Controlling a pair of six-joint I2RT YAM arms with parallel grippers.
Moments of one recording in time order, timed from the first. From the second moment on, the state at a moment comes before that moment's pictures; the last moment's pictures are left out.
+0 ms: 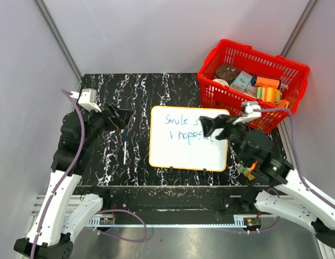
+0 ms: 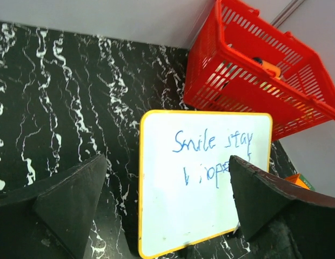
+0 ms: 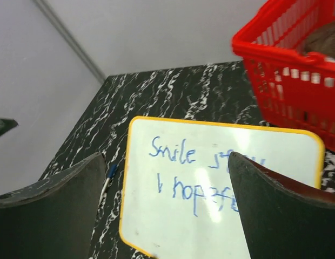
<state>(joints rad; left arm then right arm) -0.23 0.72 0.98 -0.37 0.22 -0.44 0.91 0.76 0.89 -0.14 0.49 0.42</state>
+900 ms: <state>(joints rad) -0.23 0.80 0.80 -0.22 0.09 -0.42 0.91 0.53 0.79 -0.35 0.83 0.35</state>
